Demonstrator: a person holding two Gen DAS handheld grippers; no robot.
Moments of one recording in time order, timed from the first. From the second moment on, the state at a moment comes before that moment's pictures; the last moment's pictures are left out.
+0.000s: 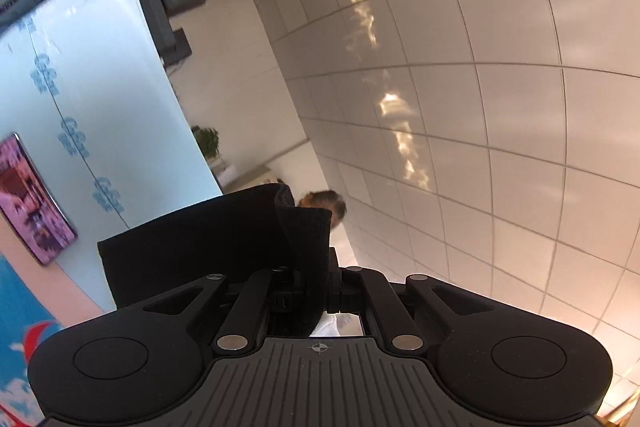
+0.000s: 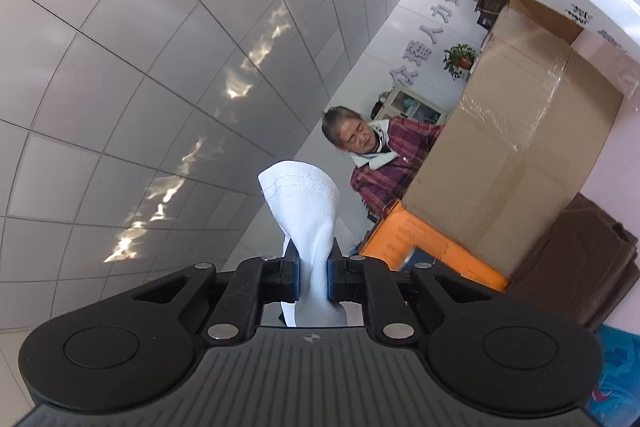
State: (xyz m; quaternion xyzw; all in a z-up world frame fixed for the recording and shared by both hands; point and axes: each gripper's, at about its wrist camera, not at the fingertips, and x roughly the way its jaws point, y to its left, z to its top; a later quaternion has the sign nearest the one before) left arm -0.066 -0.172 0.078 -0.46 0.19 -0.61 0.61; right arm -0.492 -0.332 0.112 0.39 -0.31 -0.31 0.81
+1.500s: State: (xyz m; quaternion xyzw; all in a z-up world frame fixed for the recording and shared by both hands) left arm -0.006 0.152 -0.002 -0.25 0.20 -0.28 0.91; right arm -0.467 -0.233 0.000 0.36 -0.03 -0.37 0.85
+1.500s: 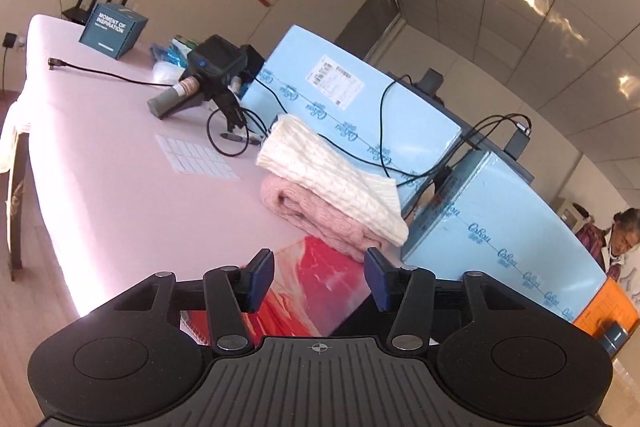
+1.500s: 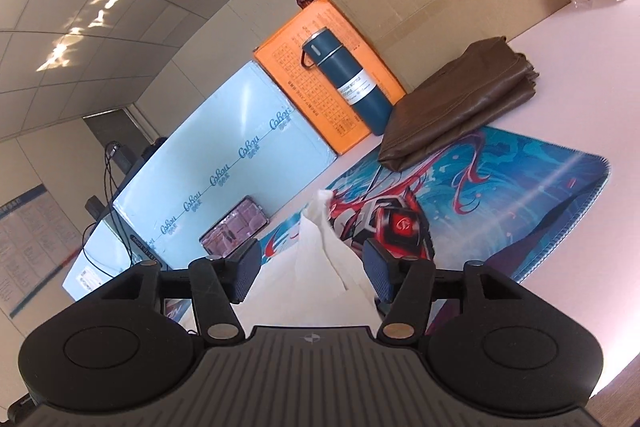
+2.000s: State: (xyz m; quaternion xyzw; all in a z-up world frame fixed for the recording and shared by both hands) left arm 0.048 -0.054 0.101 -0.11 0.19 -0.52 0.83; right arm -0.376 -0.346 0.016 0.36 0.11 -0.39 0.84
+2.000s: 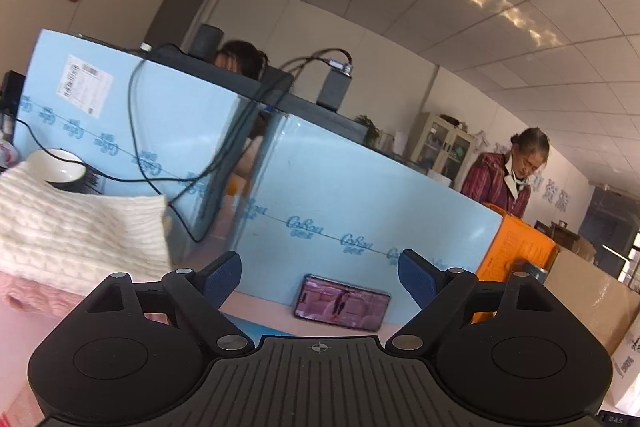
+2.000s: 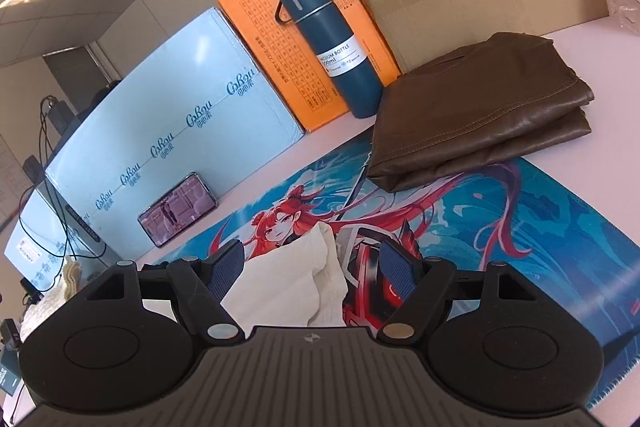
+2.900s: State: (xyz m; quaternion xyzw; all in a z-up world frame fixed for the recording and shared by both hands) left arm 0.081 -0.253 -0.012 0.24 0.22 -0.54 0.77; right arm -0.275 -0.386 -0.009 0.12 0.27 -0.35 0.89
